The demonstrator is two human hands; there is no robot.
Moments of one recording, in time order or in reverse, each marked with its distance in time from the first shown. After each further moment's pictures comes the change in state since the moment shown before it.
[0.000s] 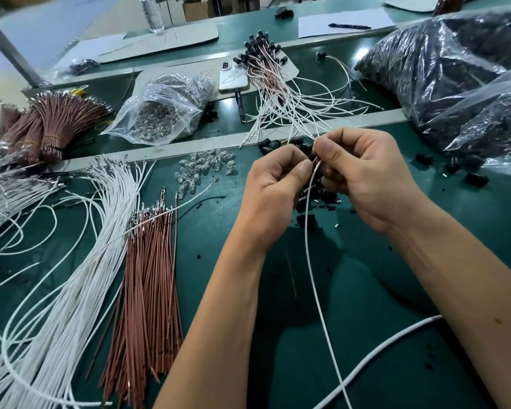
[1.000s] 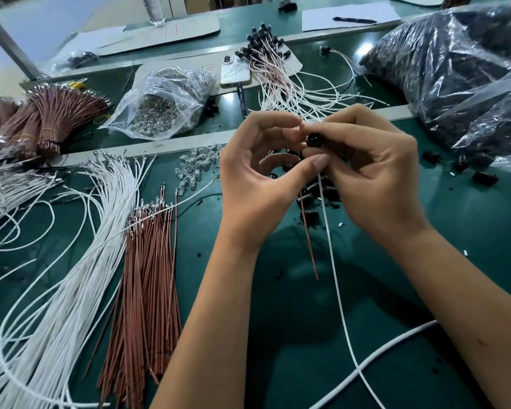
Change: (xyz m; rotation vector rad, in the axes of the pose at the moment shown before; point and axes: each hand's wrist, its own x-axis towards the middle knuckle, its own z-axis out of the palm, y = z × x) left_hand -0.006 0.016 -0.011 -0.046 0.145 0.207; right_hand -0.005 0.007 0.007 -0.378 0.023 -0.678
